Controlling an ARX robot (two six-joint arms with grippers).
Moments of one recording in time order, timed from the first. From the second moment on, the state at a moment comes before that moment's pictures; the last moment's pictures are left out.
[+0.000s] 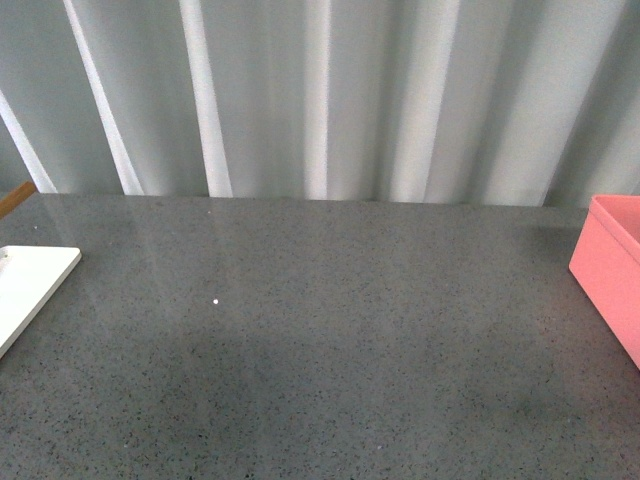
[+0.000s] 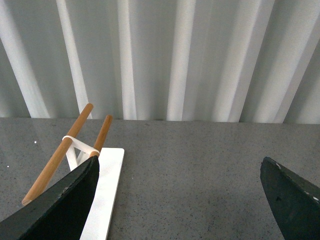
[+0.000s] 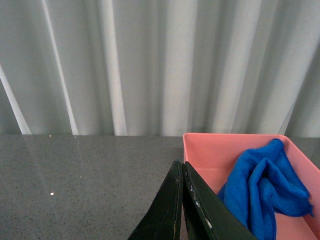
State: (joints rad) left arm 0.00 0.00 0.02 0.00 0.00 0.00; right arm 0.00 0.26 0.02 0.26 0.00 -0.01
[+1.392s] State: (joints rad) left arm 0.00 0.00 0.02 0.00 0.00 0.00; right arm 0.00 0.00 0.02 0.00 0.00 -0.01
